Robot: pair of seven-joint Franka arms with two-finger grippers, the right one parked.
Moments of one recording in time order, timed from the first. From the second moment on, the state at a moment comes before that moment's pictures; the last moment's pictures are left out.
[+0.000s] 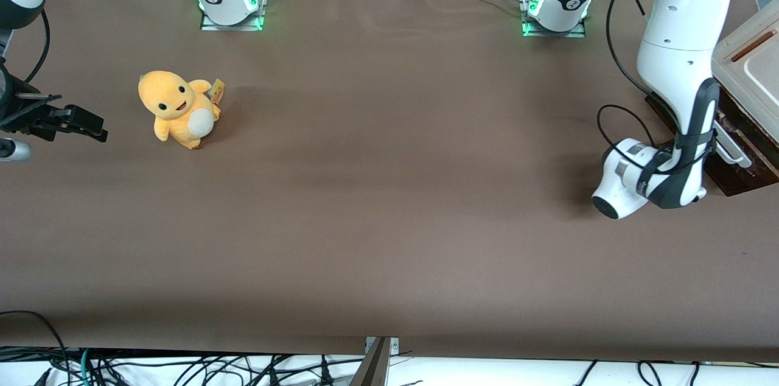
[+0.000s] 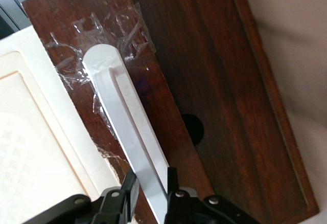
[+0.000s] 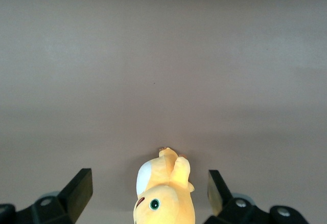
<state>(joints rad) -0.03 0.84 0.03 -1.62 1.03 1.26 -0.58</state>
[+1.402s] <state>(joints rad) -0.09 0.84 0.03 -1.36 0.69 1.24 -0.45</state>
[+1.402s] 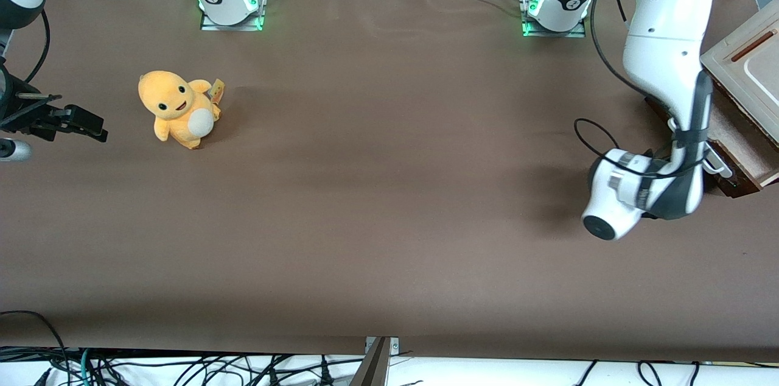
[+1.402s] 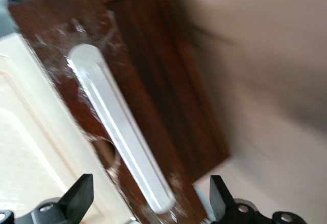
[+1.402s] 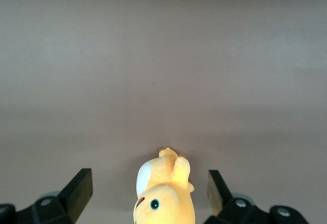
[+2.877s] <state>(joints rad) -0.05 0.09 0.02 -1.58 0.02 1.68 0.14</state>
